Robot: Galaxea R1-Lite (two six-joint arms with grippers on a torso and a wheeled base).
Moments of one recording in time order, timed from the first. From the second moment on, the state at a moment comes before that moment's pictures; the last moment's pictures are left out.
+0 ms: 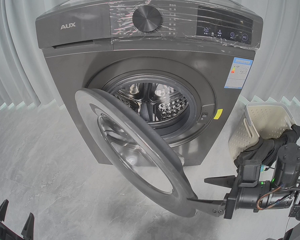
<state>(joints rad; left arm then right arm) 0.00 0.02 -0.02 0.01 -0.01 -0.03 0.77 1.51 -0.31 -0.88 0.21 0.31</state>
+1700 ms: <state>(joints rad) 0.00 0.02 -0.02 0.01 -0.01 -0.02 0.69 1.81 -0.54 -0.92 -0.02 0.44</state>
